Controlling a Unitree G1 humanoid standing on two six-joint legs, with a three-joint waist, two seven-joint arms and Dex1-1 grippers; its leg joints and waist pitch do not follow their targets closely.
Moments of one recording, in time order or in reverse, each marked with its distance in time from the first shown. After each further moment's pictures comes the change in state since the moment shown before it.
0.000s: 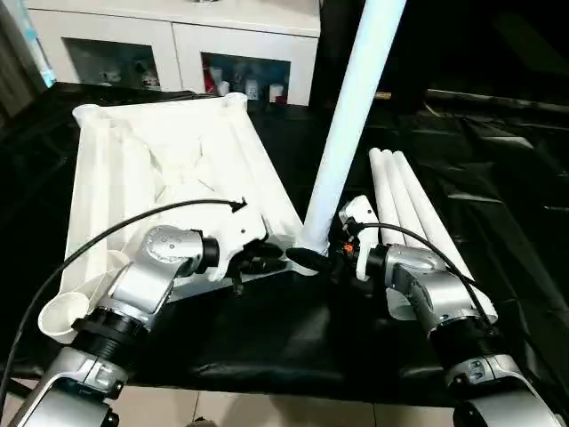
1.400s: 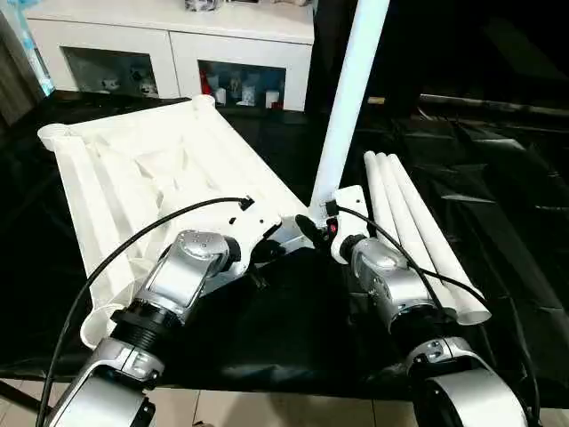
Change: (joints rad) left arm -0.058 -0.161 0.021 0.059 0.049 0.250 0.288; right arm -0.118 0.189 -0.091 0.267 -0.118 -0.161 -0.575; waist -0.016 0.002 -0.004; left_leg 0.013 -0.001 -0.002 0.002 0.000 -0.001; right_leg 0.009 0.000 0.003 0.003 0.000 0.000
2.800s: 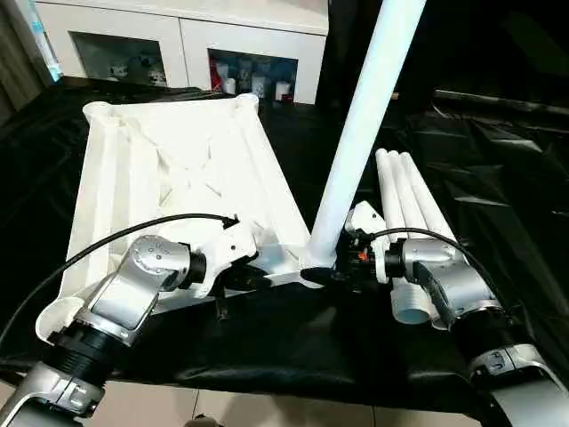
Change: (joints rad) left arm 0.130 0.245 -0.053 -0.231 -0.080 -0.115 -0.347; right arm 0.082 -0.306 0.169 -0.238 0.035 0.066 0.783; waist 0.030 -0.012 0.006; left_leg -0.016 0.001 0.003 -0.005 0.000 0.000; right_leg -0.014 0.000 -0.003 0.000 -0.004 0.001
